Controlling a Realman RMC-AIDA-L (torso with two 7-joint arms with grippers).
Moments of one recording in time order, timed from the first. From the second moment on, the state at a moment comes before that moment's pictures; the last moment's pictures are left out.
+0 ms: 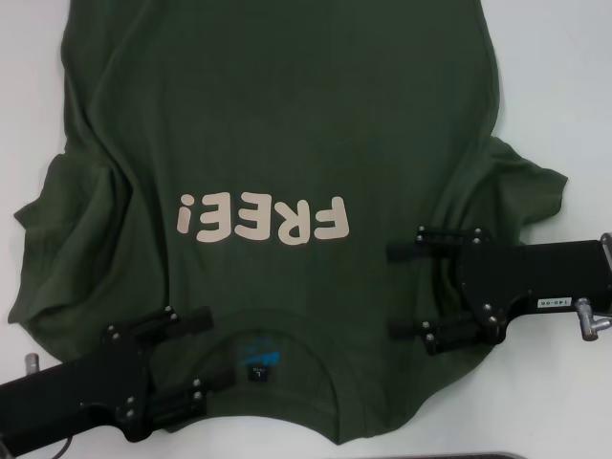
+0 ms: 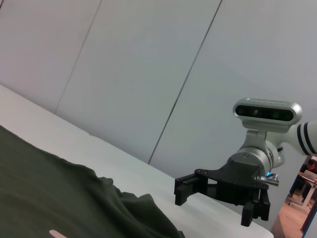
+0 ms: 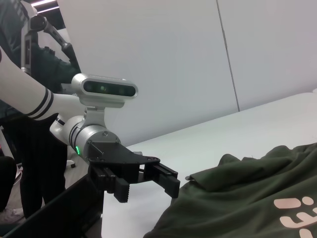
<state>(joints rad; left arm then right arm) -0.17 -2.14 0.61 0.46 2.02 1.85 -1.04 0.43 2.09 -0.72 -0.54 -2.09 -1.79 1.12</state>
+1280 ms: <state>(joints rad) -0.37 -1.95 0.50 0.55 2.01 1.74 -2.14 0.44 2.09 -0.72 -0.55 -2.08 -1.80 1.19</state>
